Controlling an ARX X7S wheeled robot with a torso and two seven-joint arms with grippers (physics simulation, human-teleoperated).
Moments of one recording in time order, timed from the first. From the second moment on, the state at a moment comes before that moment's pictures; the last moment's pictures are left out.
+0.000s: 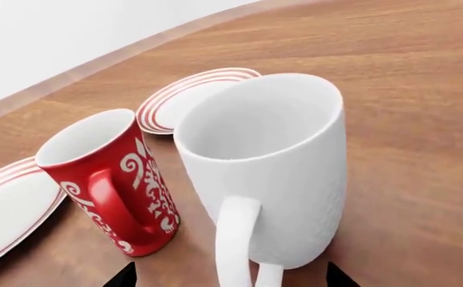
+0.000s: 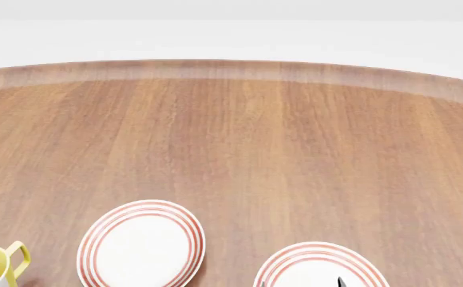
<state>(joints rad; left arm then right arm) 0.37 -0.17 -0.09 -0.27 0.20 0.70 0.80 -0.12 0.29 -0.29 -0.26 0.15 -0.07 0.27</state>
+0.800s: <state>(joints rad) 0.36 -0.19 -0.05 -0.28 0.17 0.70 0.78 -0.12 0.30 -0.30 -0.26 0.16 -0.08 0.28</state>
